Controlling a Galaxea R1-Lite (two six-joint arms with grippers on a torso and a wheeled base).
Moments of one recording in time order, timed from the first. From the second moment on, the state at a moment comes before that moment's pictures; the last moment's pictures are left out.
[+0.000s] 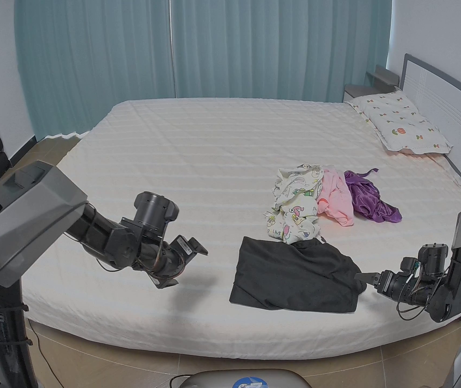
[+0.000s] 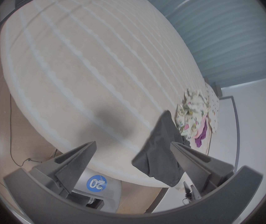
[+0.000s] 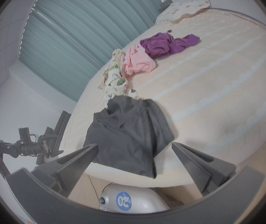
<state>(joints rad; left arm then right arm) -0.42 2.24 -1.18 -0.14 -0.10 -1.05 -0.05 2.29 -0.27 -1.42 0.42 0.48</state>
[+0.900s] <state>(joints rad) -0.60 2.39 -1.16 -0.33 -0.08 -0.68 -0.01 2.38 -0.22 -1.53 0.42 0.48</state>
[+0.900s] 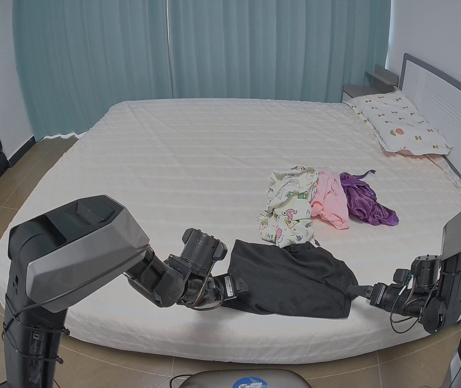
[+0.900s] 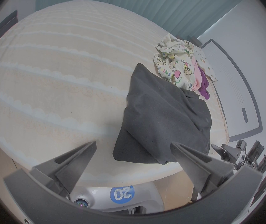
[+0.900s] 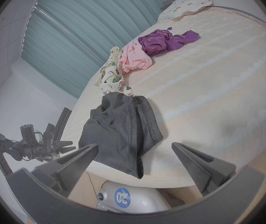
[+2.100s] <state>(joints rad) -0.62 2.44 -1.07 -0.45 0.02 -0.67 -0.01 2.39 -0.19 -1.55 0.42 0.51</state>
